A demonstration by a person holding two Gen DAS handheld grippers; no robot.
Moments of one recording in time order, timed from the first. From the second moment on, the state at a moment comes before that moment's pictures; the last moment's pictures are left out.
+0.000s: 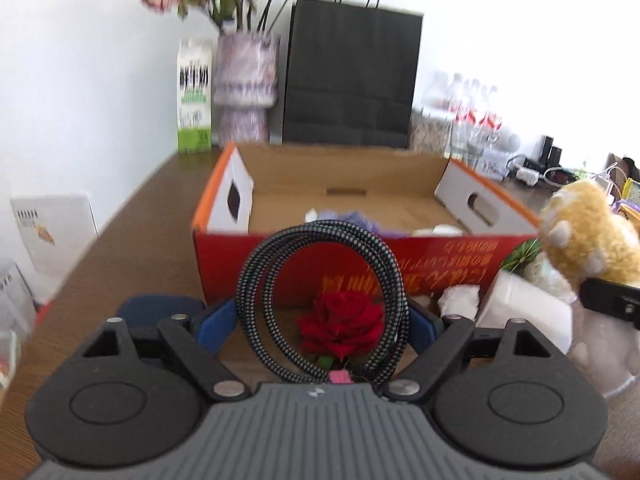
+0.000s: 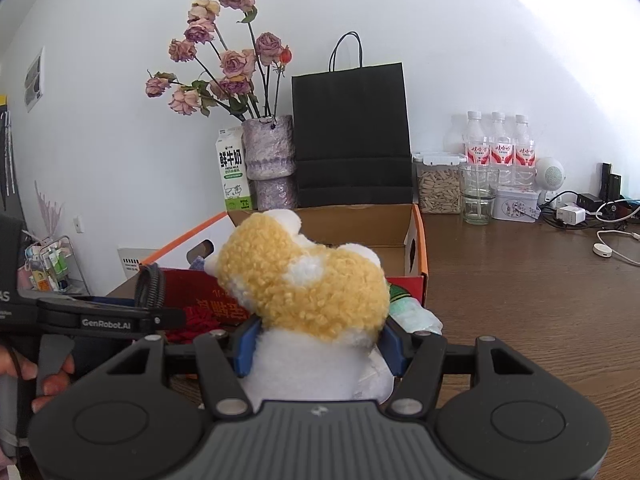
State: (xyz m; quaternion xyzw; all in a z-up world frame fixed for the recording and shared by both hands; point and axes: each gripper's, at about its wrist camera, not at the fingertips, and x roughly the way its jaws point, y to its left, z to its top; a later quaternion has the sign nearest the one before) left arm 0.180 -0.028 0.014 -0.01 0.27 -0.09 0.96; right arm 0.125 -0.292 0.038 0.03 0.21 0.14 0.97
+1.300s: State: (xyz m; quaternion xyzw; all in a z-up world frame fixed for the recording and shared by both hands) left arm 0.192 -0.048 -0.007 0.02 0.30 -0.10 0.95; right arm 0.144 -0.283 0.039 0.04 0.21 0.14 0.97
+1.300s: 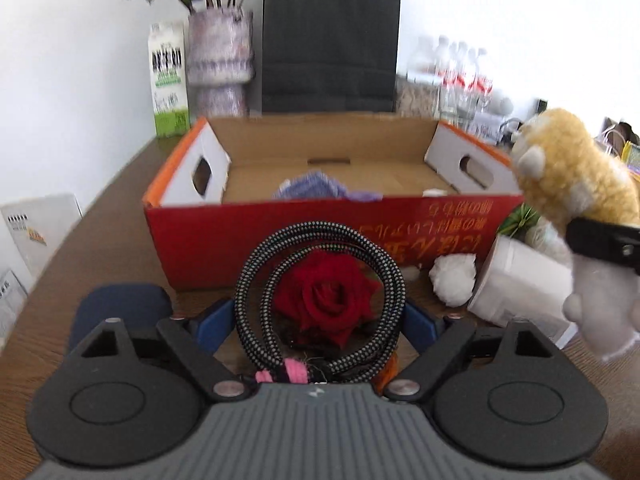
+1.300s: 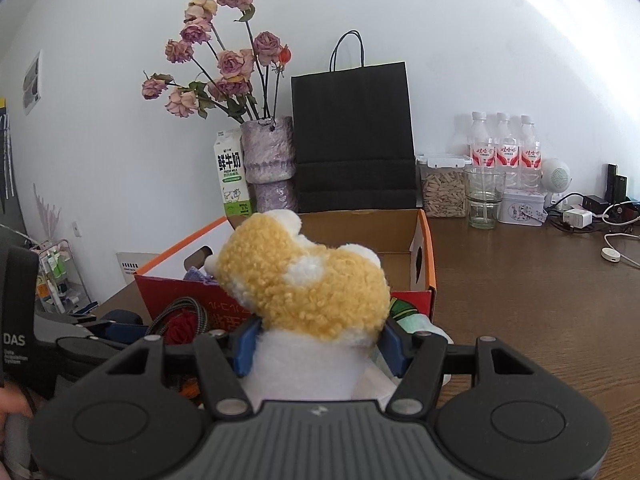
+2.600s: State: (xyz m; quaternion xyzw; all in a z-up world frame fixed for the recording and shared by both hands) left arm 0.270 -0.055 0.048 -0.05 0.15 0.01 0.99; right arm 0.267 -0.258 0.053 0.05 0.17 0.10 0.98
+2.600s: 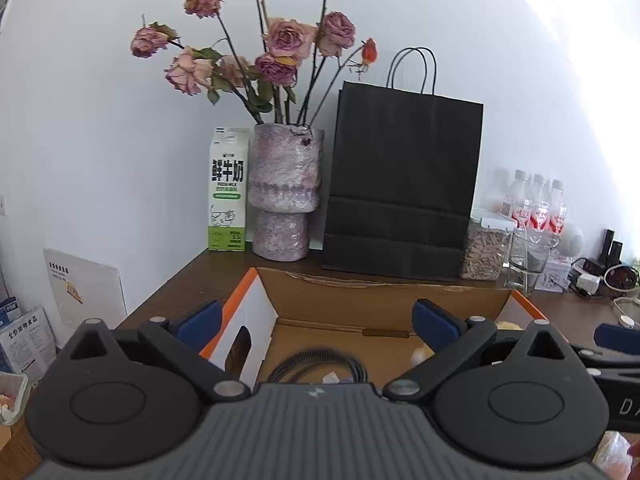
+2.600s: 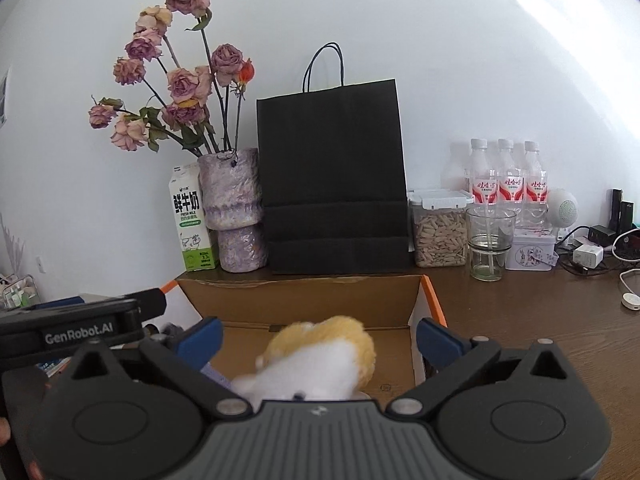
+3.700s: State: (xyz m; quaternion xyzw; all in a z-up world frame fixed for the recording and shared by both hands) left arm 0.160 -0.028 0.045 -0.02 0.19 -0.01 0.98; right arm 0.144 -0.255 0.050 0.01 0.18 0.13 0.98
